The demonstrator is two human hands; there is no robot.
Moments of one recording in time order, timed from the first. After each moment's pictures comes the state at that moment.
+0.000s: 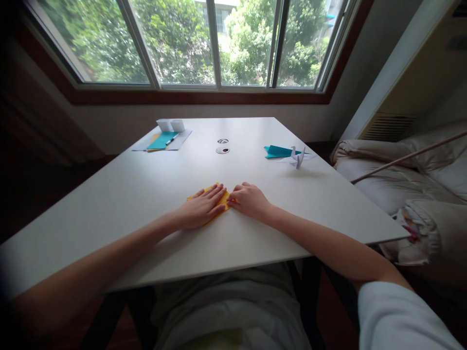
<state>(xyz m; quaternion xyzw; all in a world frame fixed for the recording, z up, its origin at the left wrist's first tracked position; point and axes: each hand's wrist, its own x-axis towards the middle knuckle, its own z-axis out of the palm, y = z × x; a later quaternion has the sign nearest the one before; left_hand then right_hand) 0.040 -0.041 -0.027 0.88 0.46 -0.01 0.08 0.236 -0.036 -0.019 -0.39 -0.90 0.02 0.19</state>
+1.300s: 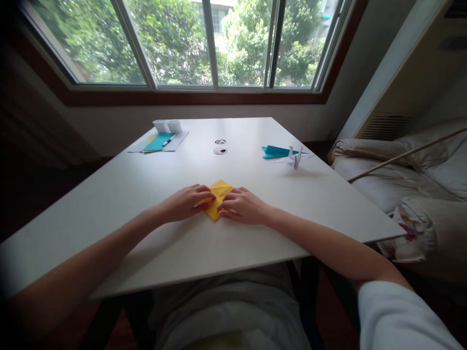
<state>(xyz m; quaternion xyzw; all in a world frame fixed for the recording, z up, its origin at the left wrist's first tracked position) 0.012 -0.027 -0.002 0.94 0.34 0.07 0.02 0.240 -0.041 -0.014 -0.25 -0.95 0.05 0.19</state>
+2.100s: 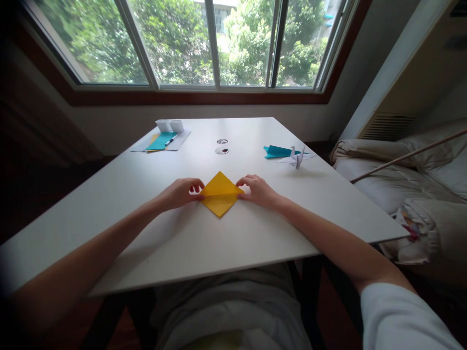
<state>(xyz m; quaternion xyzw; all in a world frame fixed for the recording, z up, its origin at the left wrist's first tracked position) -0.010 -0.003 -0.005 0.84 0.52 0.11 0.13 0.264 -0.004 -0.023 -0.41 -0.87 0.12 0.25</state>
